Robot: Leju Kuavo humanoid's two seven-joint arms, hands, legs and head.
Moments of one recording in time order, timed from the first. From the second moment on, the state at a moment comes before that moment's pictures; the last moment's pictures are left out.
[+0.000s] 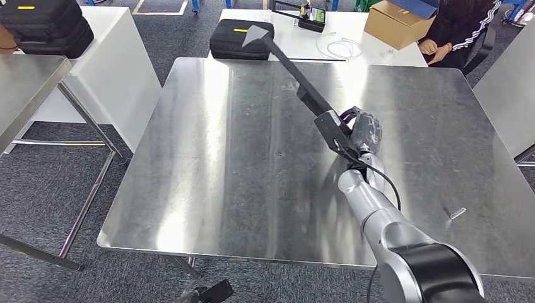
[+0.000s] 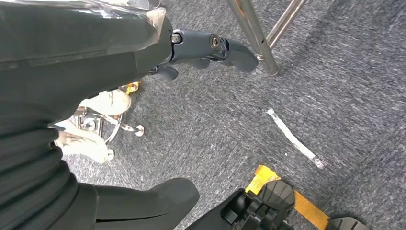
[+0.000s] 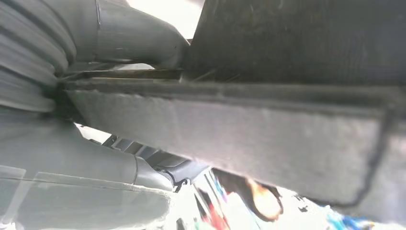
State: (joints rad) left arm -0.27 -0.26 0.27 -0.30 -1.33 -0.03 0.03; right arm -0.83 0.03 0.14 -0.41 0.88 -0.69 -0.13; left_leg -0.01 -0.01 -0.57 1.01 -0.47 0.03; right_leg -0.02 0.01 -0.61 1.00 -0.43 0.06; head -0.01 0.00
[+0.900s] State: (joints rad) left arm -0.28 -0.26 0.19 -0.29 -1.31 -0.08 0.03; right arm -0.80 -0.01 0.03 -0.41 1.53 -0.69 0.02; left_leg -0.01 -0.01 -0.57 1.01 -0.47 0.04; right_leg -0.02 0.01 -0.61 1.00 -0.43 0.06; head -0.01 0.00
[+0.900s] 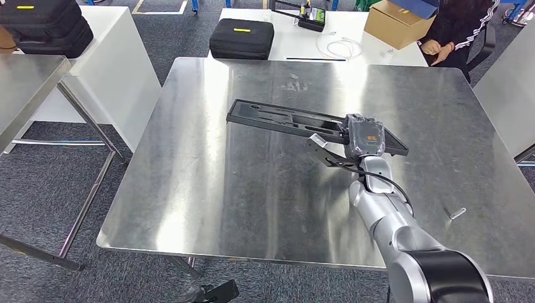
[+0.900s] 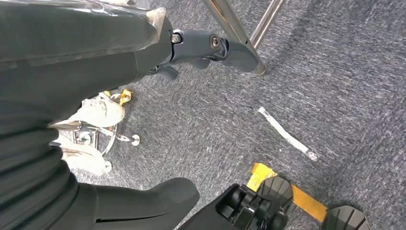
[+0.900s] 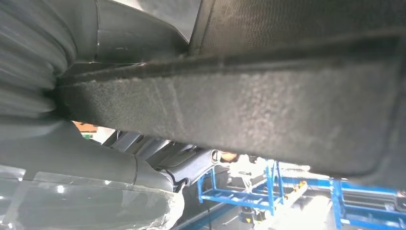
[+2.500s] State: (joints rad) left arm -0.28 -0.27 0.10 -0.29 -1.31 -0.08 0.06; right arm -0.77 -0.05 0.02 -0.37 1.49 -0.69 -0.04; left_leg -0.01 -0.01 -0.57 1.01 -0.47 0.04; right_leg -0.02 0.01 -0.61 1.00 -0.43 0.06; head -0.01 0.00
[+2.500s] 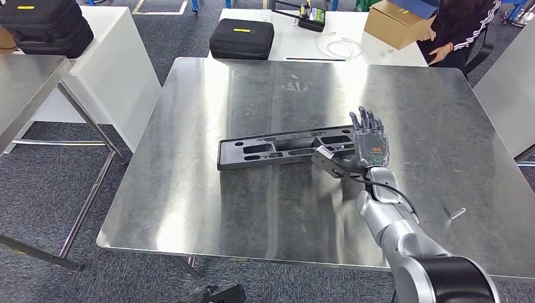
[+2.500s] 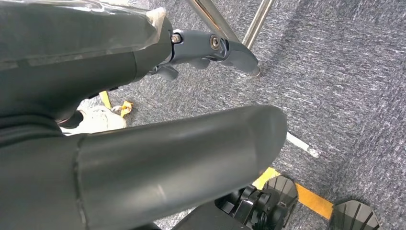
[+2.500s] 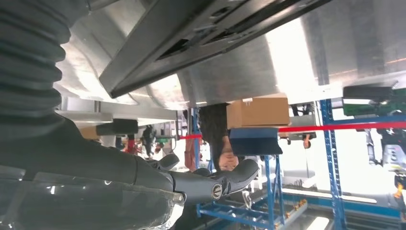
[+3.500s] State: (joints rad) left arm -0.29 -0.26 0.08 -0.29 -1.28 -0.09 0.06; right arm -1.00 -0.05 0.14 -0.47 1.50 -0.52 -0.11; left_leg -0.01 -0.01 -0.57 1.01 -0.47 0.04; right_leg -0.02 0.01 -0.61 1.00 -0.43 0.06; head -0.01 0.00
